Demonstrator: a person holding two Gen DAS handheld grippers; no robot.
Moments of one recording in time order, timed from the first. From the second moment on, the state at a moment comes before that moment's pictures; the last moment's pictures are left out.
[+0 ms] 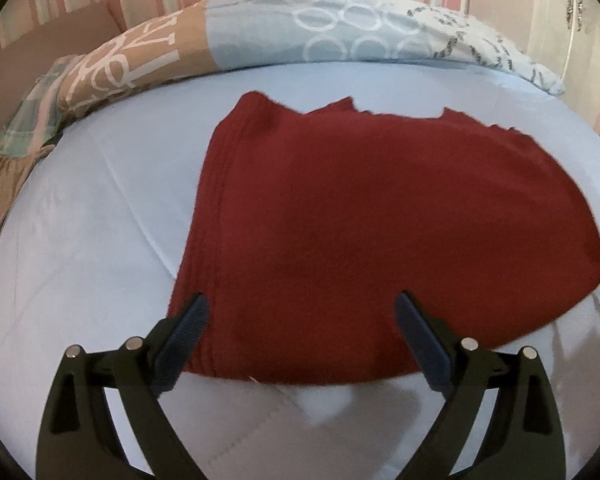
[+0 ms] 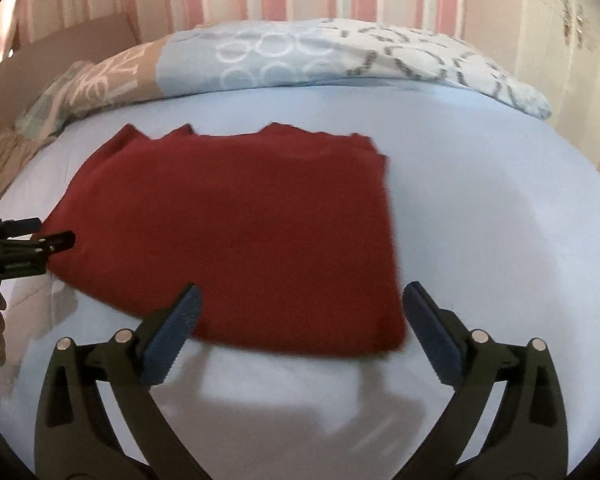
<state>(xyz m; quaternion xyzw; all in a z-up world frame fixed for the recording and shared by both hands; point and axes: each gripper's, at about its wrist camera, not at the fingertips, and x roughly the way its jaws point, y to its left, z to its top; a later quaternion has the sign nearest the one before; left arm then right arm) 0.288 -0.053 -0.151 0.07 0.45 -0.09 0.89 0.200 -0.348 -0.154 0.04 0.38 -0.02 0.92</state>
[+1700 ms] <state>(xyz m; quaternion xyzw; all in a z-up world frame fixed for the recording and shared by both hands) 0.313 -0.103 -0.167 0.09 0.49 -0.09 0.86 0.252 -0.340 -0.174 0.16 0.42 -0.06 0.89</state>
